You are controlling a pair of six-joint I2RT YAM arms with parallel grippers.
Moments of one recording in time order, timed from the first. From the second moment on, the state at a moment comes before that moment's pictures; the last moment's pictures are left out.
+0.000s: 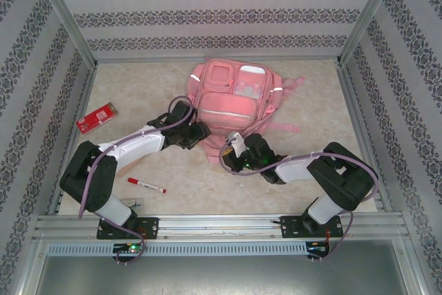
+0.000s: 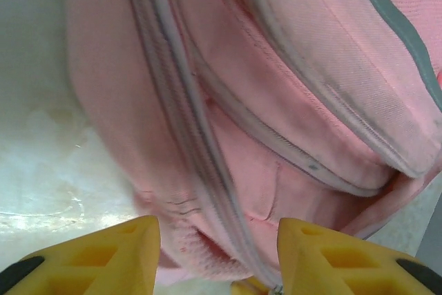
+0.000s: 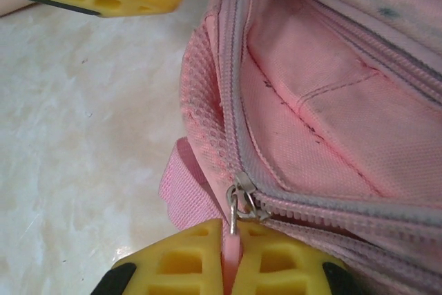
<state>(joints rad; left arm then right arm) -0.56 1.56 0.94 -0.31 0.16 -1.12 0.74 1.58 0.45 0.53 -0.29 0.16</state>
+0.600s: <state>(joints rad) -0.56 1.63 0.89 -0.18 0.11 -1.12 0.73 1.58 0.44 0.55 -0.26 0.18</state>
